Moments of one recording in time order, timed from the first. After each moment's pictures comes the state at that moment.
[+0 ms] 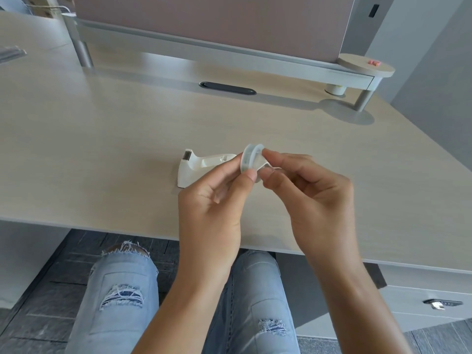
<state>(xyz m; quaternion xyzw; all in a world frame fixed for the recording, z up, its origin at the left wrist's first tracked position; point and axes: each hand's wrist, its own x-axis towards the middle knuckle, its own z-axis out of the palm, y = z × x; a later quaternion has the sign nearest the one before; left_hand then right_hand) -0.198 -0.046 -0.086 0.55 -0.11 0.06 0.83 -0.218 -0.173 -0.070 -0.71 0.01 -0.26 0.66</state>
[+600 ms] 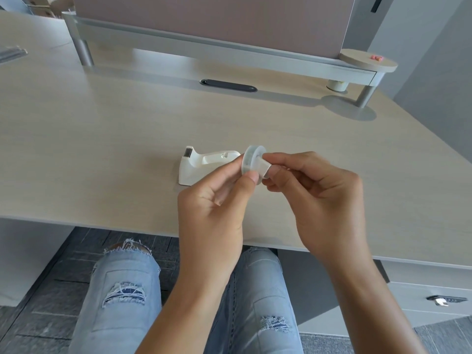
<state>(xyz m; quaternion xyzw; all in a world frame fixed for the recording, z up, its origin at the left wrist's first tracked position) -0.205 -0.045 -0.090 0.55 -0.12 0.07 0.82 -0.223 -0.178 -0.069 -0.76 -0.03 -0.28 0.59</state>
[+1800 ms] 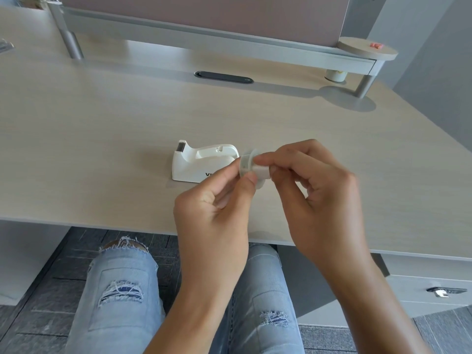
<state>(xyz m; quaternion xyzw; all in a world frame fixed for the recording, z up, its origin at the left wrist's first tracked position) -0.214 -0.054 -0.093 0.57 -0.10 0.09 0.81 -0.223 -0.183 -0.077 -0.85 -0.07 -0.34 0.39</state>
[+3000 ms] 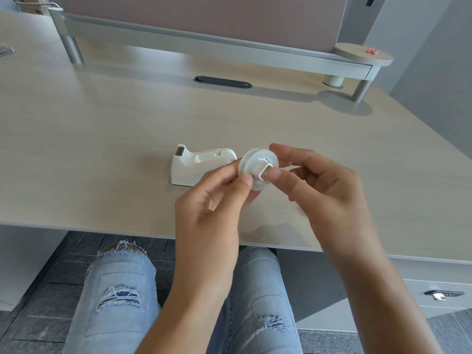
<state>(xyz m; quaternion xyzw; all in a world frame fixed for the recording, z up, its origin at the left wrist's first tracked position) -0.209 -0.053 -0.091 0.50 -0.07 0.04 0.86 -0.226 -0.199 -0.066 -0.75 0.02 -0.19 0.63</state>
